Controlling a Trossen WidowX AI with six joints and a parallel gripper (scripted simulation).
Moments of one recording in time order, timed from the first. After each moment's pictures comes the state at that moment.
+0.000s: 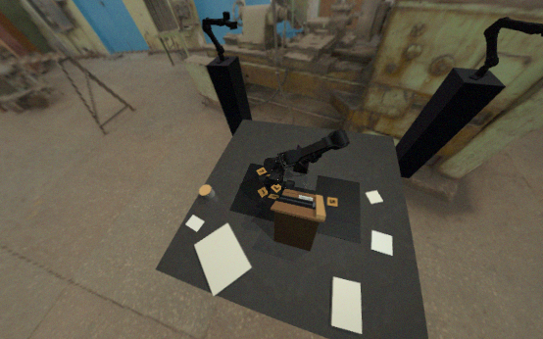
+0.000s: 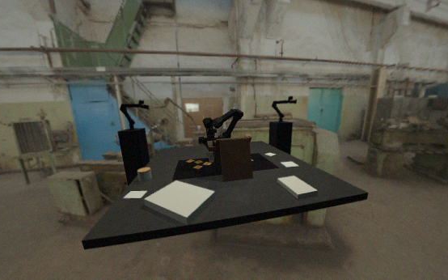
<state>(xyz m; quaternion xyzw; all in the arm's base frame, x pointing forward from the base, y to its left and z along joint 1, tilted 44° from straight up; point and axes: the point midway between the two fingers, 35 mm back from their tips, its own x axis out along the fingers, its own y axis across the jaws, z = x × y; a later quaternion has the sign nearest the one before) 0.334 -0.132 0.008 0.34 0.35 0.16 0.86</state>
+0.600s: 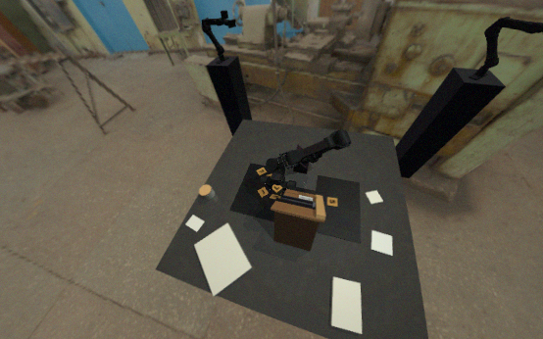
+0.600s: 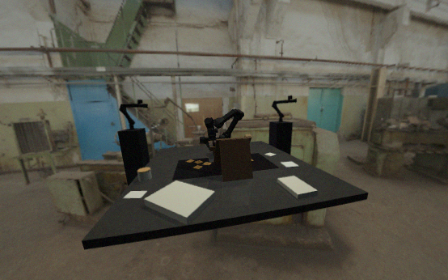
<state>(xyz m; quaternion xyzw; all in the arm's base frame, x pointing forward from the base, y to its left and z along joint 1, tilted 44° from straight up) 0.333 -0.126 0.014 0.34 0.35 0.16 0.86</state>
